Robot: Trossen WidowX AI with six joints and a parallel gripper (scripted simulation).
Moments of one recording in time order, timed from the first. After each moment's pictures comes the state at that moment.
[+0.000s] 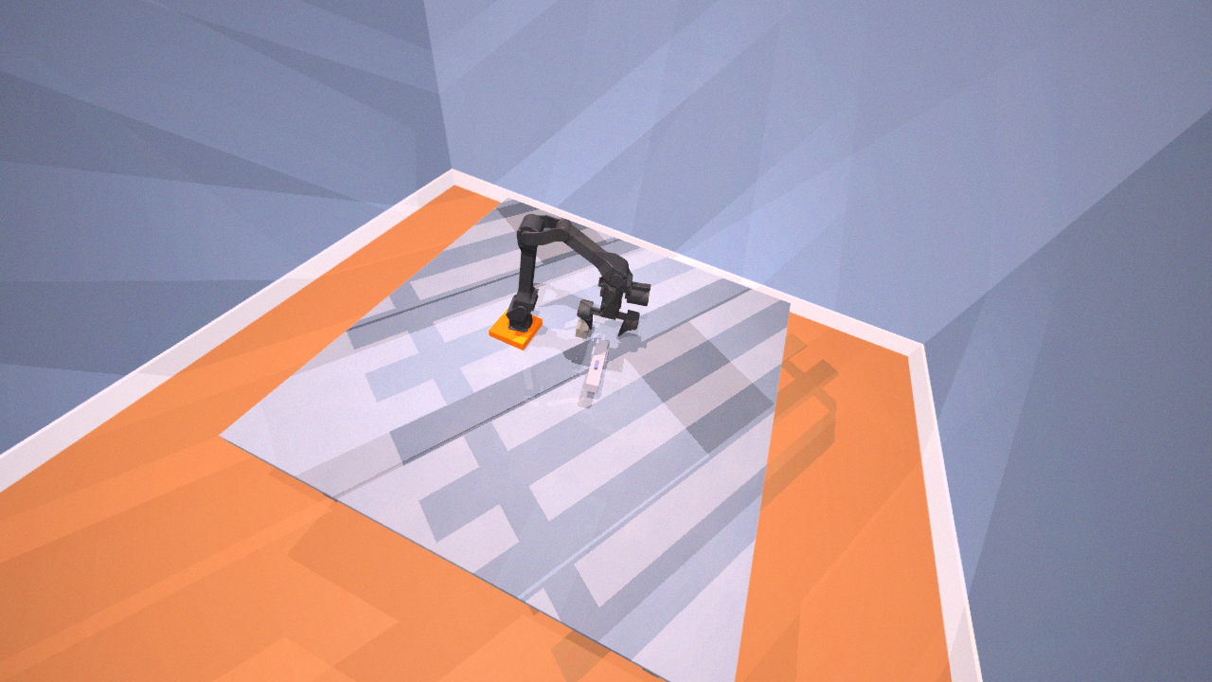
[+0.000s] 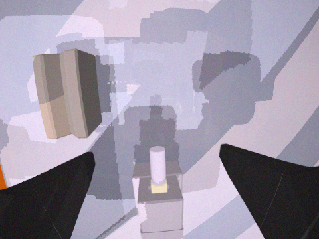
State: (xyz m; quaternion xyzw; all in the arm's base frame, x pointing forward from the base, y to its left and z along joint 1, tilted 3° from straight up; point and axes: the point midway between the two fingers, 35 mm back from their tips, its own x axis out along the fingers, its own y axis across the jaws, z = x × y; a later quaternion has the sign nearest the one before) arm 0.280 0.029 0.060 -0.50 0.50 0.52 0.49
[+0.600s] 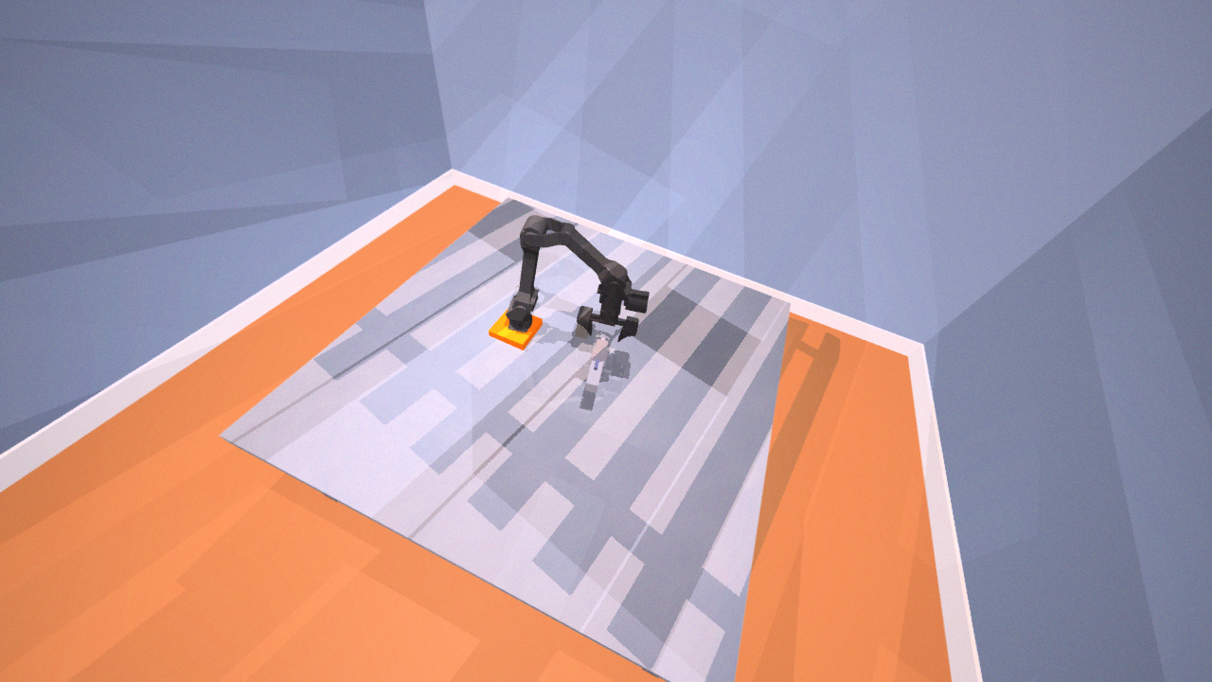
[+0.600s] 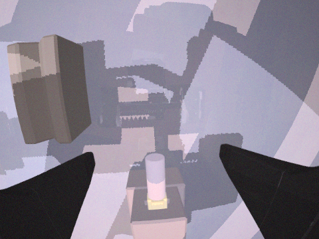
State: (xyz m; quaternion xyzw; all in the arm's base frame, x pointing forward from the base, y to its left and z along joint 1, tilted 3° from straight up) arm 0.282 0.023 0.038 -0.50 0.49 0.52 0.49
